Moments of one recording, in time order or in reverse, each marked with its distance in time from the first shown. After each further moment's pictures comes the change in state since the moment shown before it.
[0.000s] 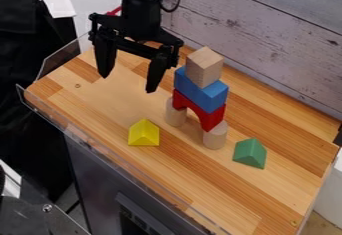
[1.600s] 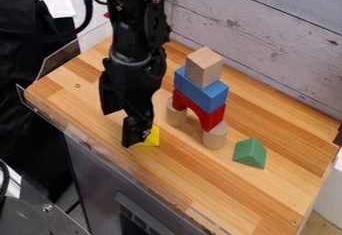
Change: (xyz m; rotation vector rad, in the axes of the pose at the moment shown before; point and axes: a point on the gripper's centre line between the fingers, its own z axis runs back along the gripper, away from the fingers) arm -0.019 -0.007 -0.050 0.029 -0.114 -0.704
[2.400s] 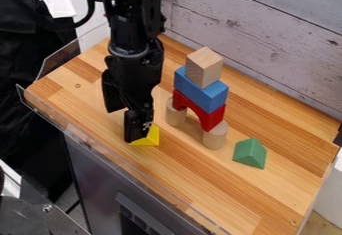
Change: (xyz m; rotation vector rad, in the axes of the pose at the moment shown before) arm 0.004 0.000 -0.002 -0.071 -0.010 -0.050
